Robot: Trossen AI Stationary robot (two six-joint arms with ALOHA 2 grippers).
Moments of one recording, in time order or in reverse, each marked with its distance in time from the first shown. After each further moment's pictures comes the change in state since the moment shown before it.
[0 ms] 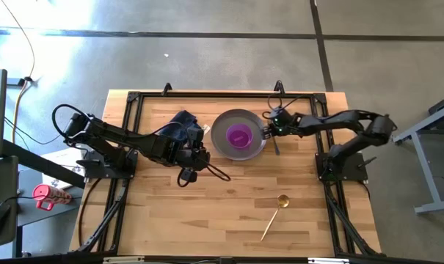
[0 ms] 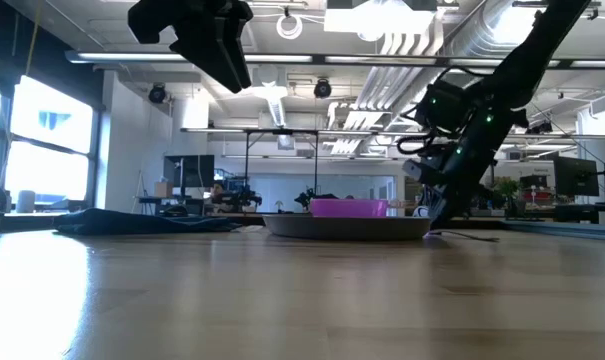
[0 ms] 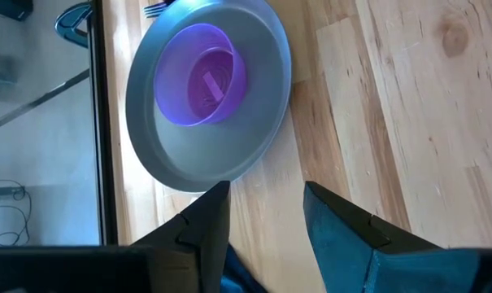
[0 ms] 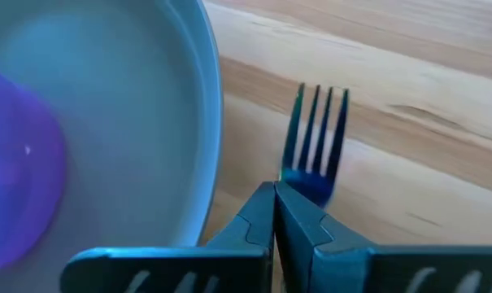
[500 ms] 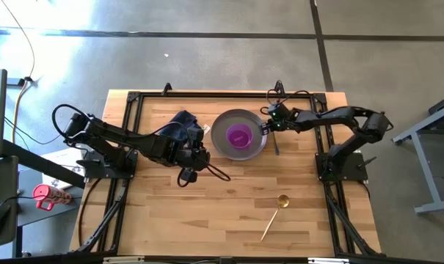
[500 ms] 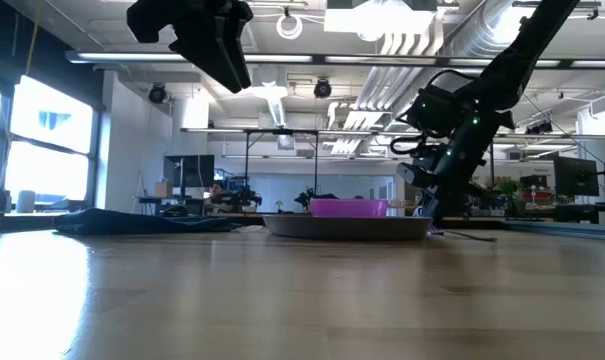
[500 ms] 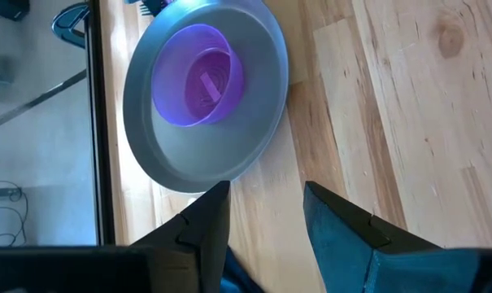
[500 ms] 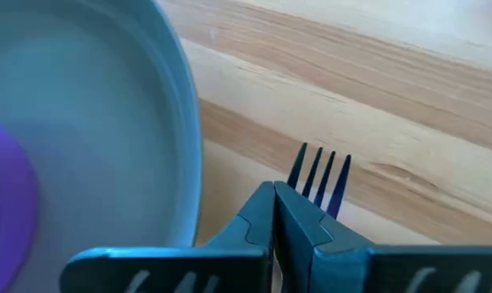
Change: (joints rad) left arm 0.000 0.000 0.000 0.000 0.007 -0.001; right arm -0.052 0.057 0.072 -0.023 0.002 -0.095
